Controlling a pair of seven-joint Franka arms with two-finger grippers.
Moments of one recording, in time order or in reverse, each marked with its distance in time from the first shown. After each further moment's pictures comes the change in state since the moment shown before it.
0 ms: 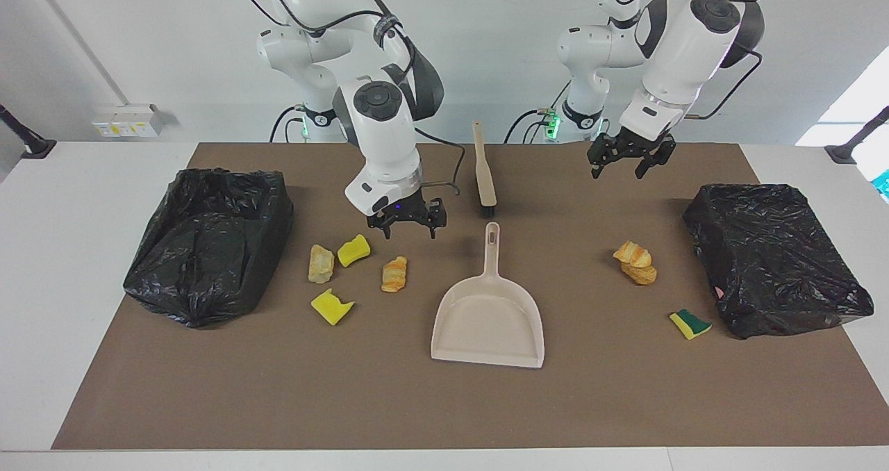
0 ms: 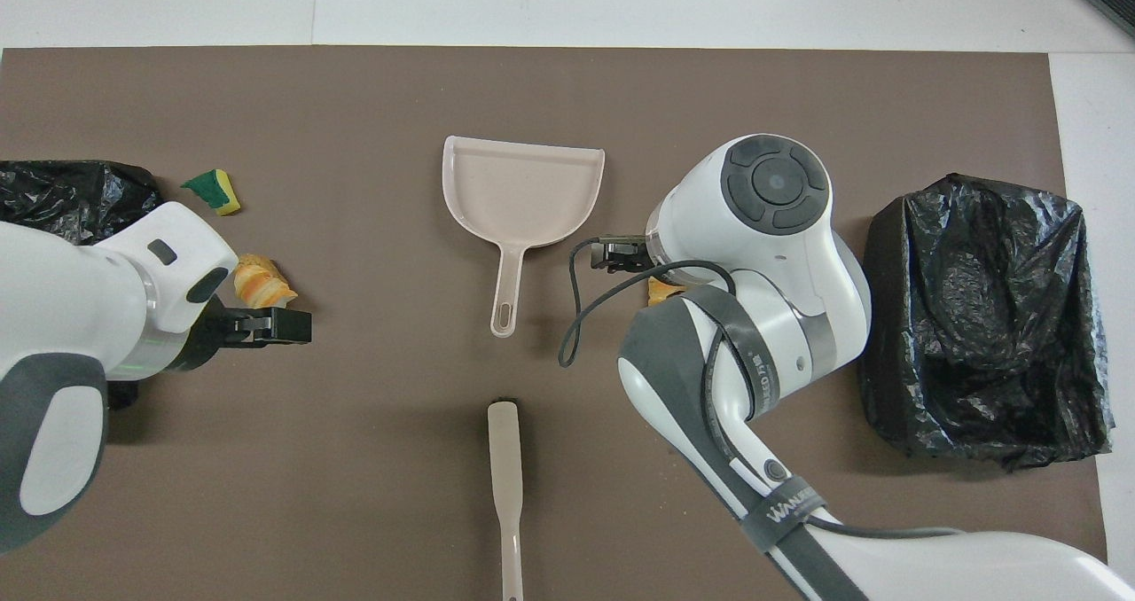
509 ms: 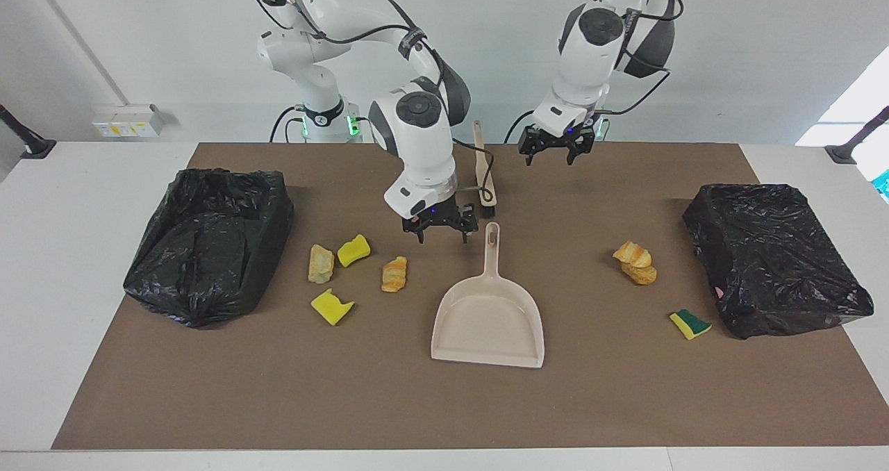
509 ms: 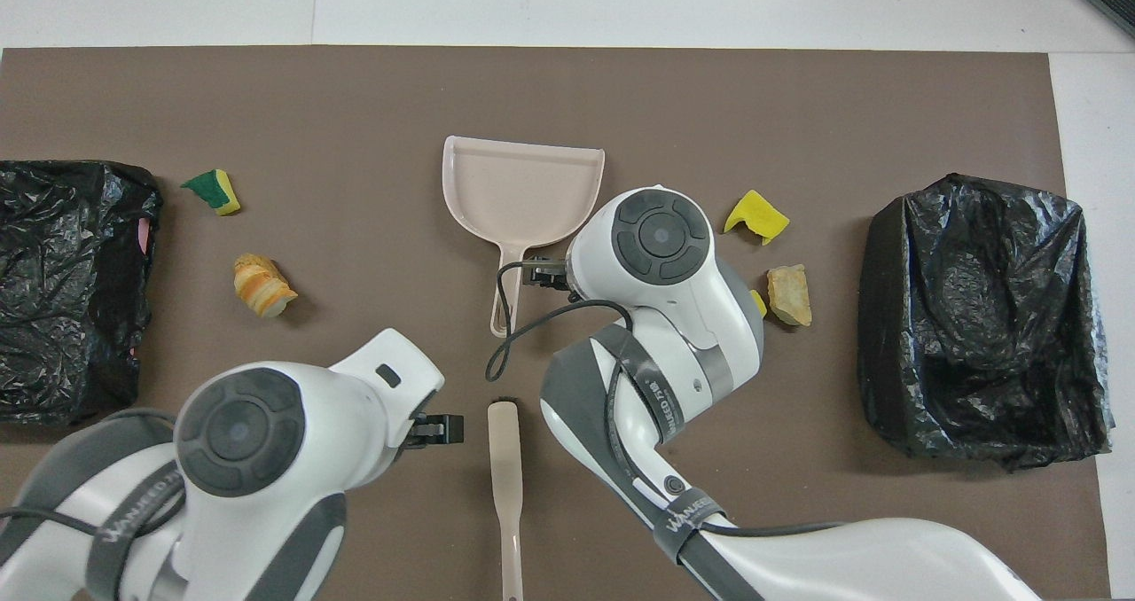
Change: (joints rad) left arm -0.326 -0.050 -0.015 -0.236 0.000 0.114 -0.303; right arm 0.112 0.094 0.002 0.001 -0.001 0.141 0.139
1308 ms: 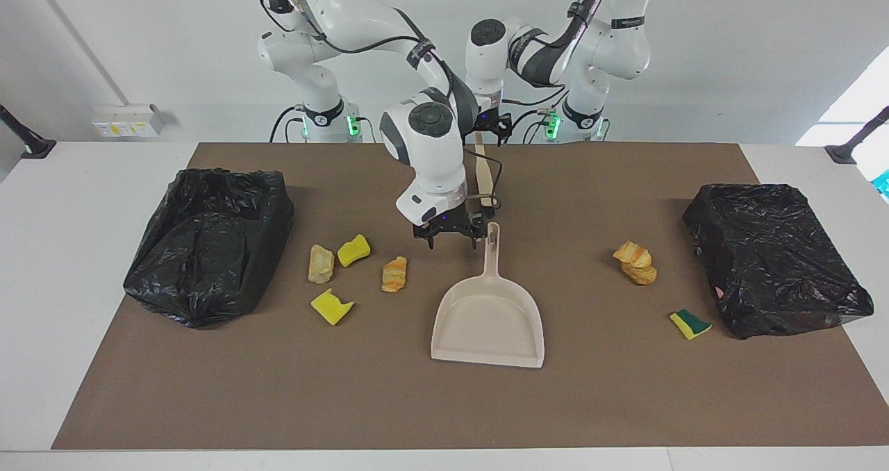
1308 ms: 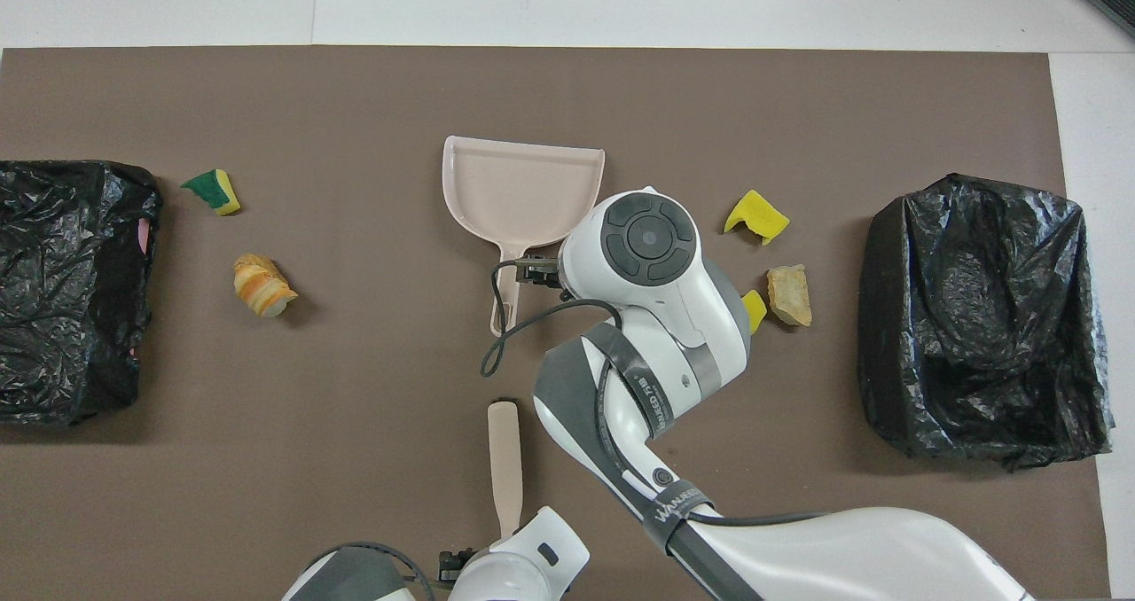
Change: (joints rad) left arm -0.421 0.010 -0.003 -0.246 0.000 0.231 -0.322; right arm 0.005 0.018 -0.006 0.009 0.000 0.020 0.004
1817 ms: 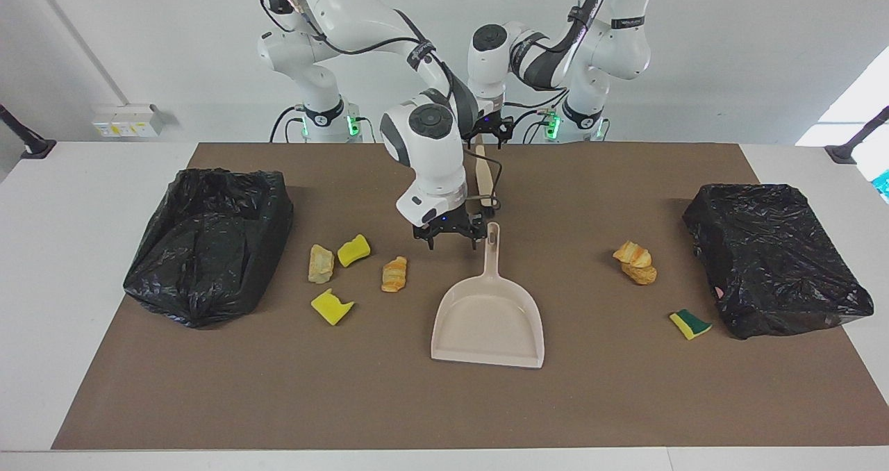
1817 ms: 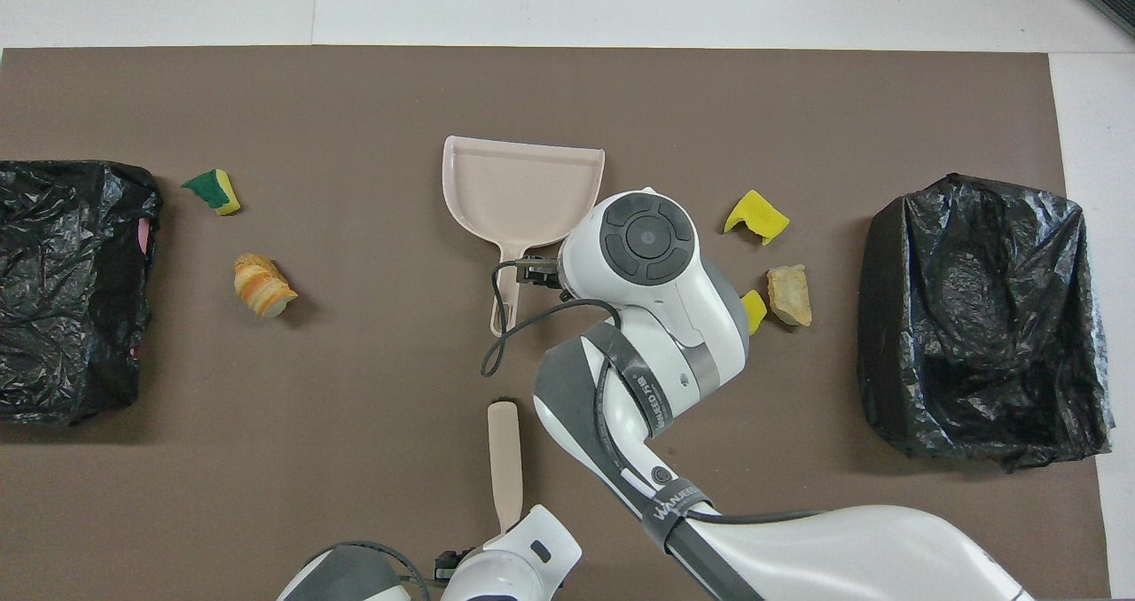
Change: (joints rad) left arm 0.000 0.000 0.008 -0.017 0.000 0.014 -0.008; right arm 0.000 0.005 0.000 0.000 0.000 0.000 0.000
